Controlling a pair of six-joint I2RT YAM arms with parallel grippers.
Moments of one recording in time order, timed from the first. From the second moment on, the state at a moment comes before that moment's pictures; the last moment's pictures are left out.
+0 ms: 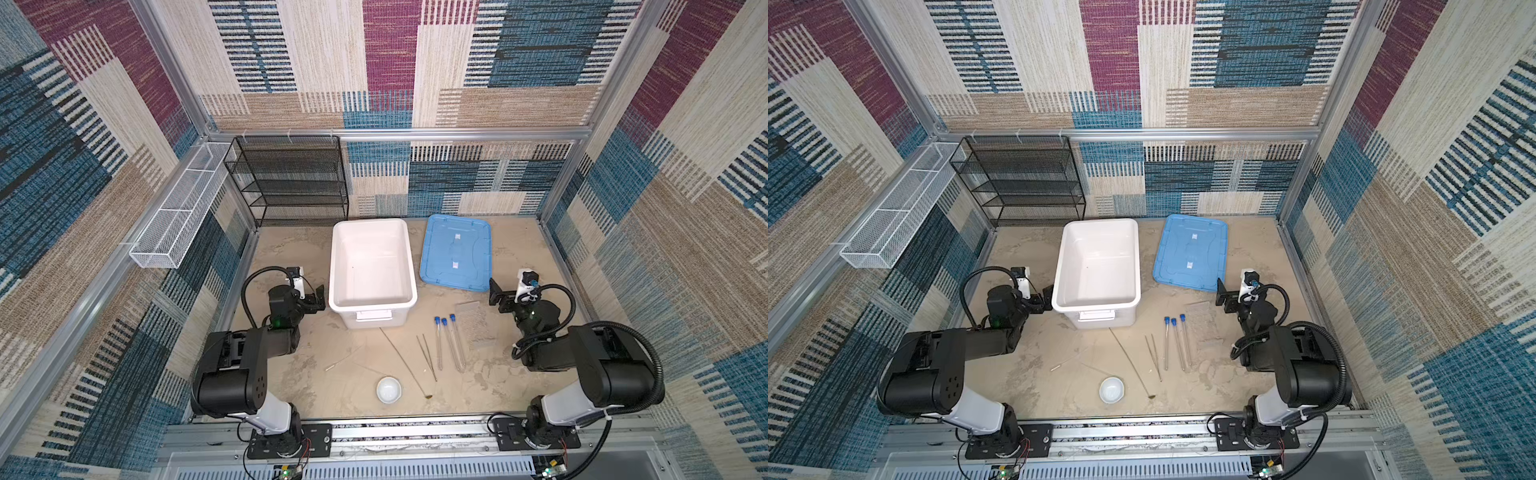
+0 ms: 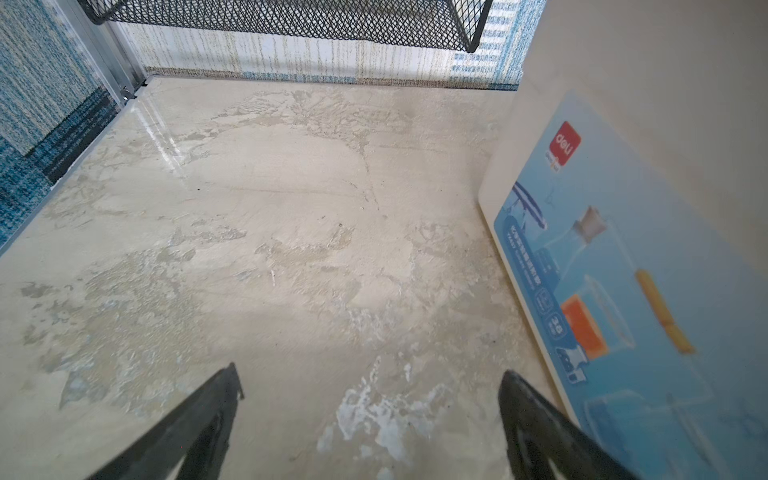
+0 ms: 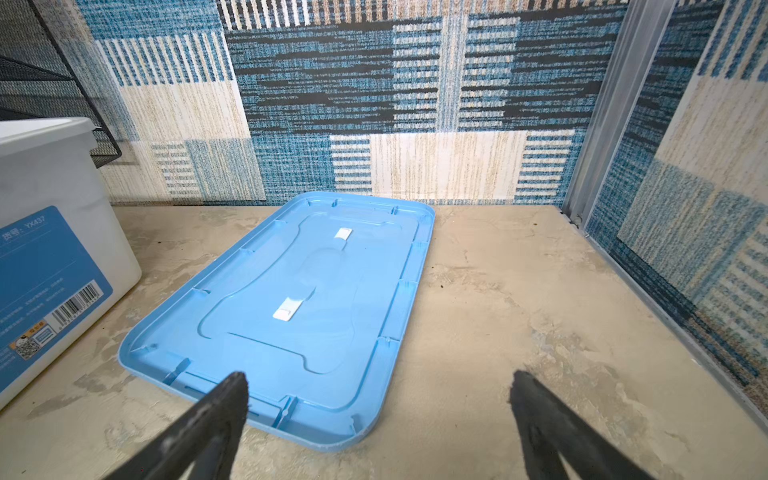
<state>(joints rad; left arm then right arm) 0.06 1.55 0.45 0.68 0.14 0.00 -0.05 1.53 0.22 1.23 -0.14 0.03</state>
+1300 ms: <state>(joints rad) 0.06 1.47 0.45 0.64 0.11 -0.01 -0.05 1.47 0.25 1.15 -0.13 0.03</state>
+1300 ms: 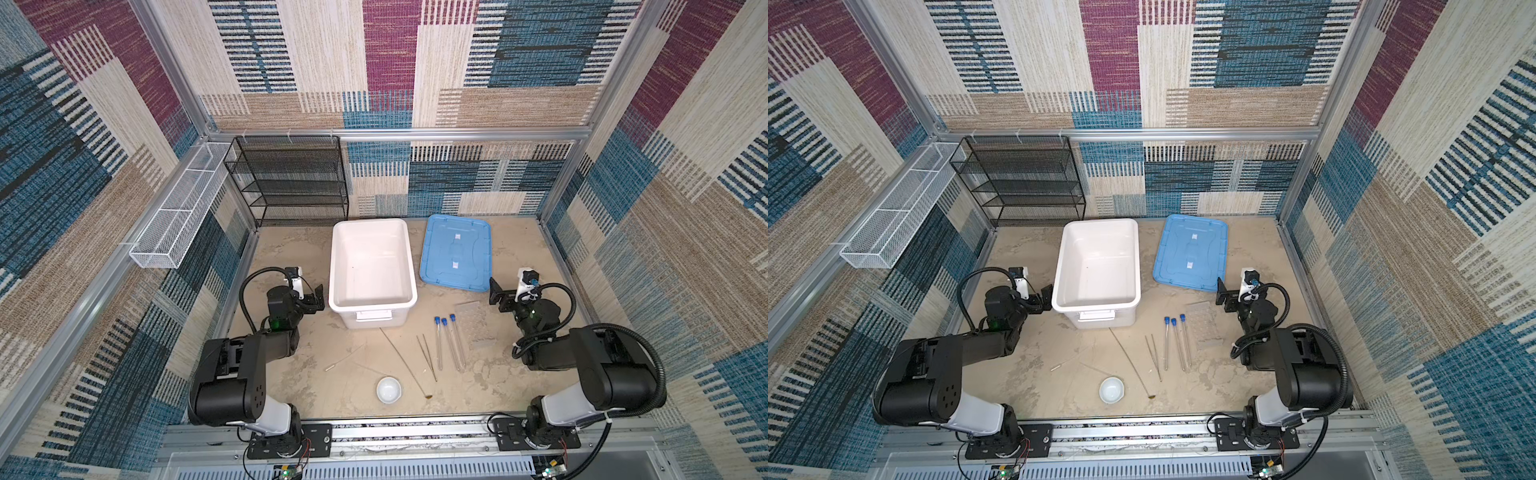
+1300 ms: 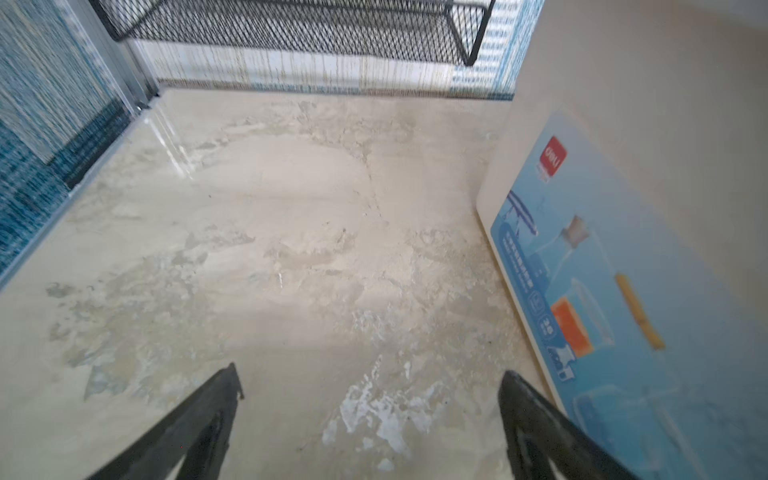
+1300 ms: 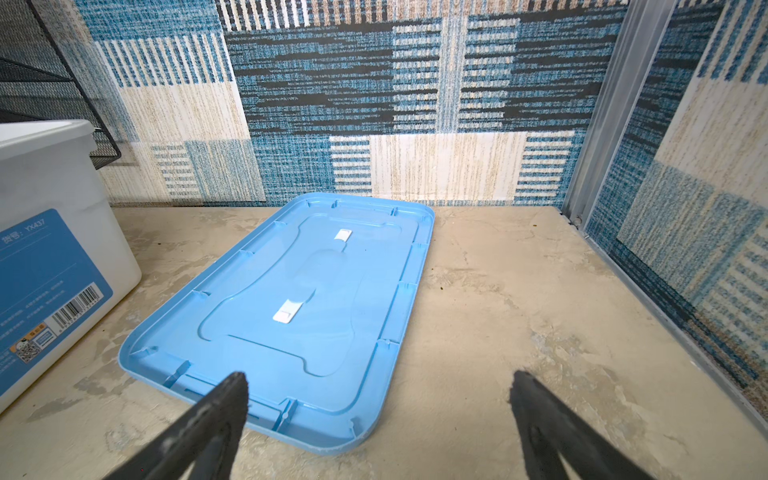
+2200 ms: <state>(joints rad) -0.16 0.87 0.87 -0.17 0.11 -0.44 -0.05 1.11 0.67 0.18 -0.44 0.27</state>
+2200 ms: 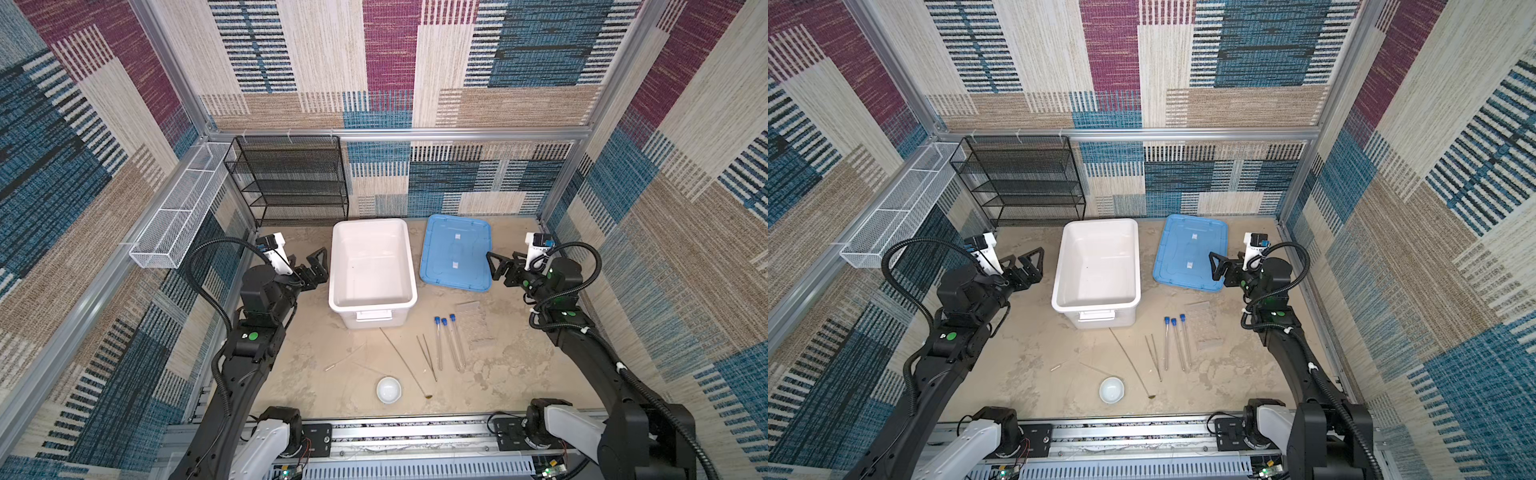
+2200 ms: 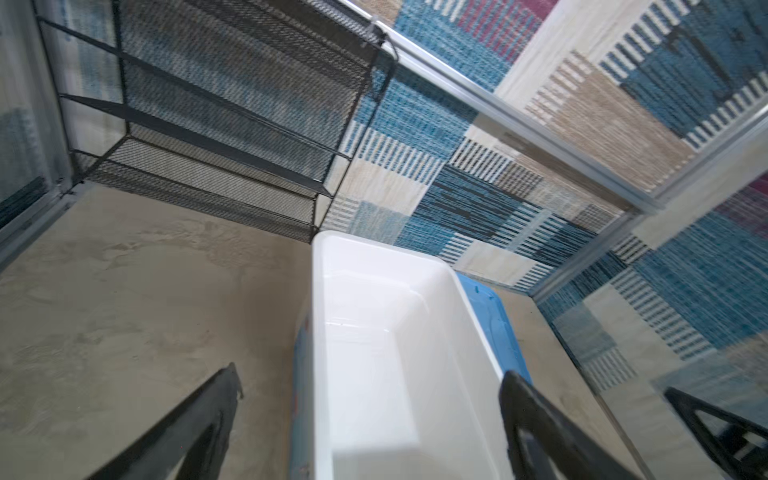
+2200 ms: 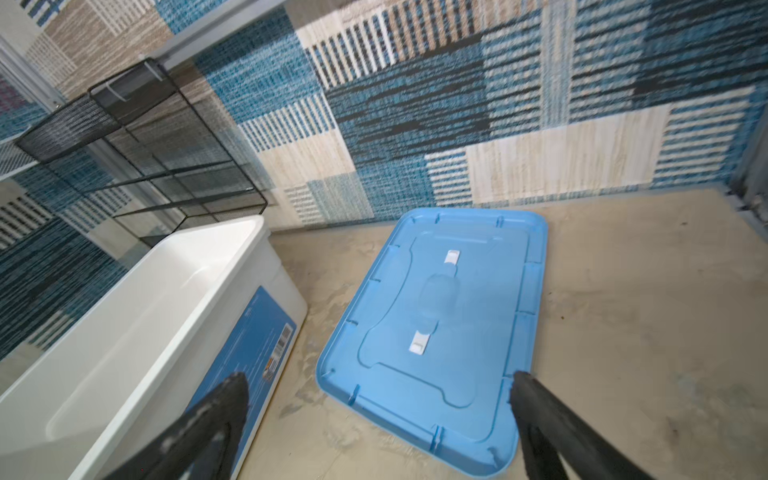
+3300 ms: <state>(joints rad) -1.19 1.69 1.35 -0.51 -0.17 -0.53 0.04 0.96 0.64 -0.26 -0.44 0.32</state>
